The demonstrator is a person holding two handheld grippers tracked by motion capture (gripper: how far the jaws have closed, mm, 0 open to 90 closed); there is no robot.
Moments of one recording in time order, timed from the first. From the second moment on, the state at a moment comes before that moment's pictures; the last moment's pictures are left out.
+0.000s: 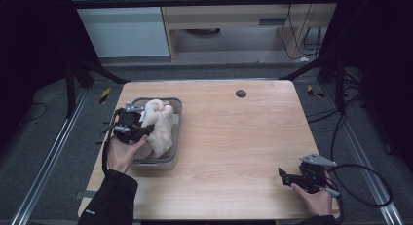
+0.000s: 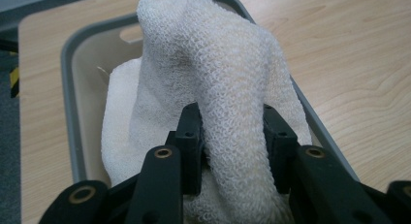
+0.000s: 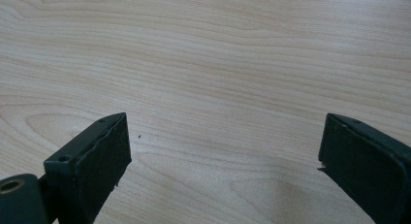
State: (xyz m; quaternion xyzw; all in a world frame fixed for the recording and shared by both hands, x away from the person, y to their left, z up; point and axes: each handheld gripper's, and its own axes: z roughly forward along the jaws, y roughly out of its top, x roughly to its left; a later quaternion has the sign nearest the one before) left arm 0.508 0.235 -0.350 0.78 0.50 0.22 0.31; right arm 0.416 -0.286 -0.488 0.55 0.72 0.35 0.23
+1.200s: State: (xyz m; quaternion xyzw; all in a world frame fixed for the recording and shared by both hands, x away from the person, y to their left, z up) left arm 0.490 0.248 -0.273 0.75 0.47 0.26 0.37; right arm 0.416 -0.286 -0.488 0.55 0.72 0.35 0.23
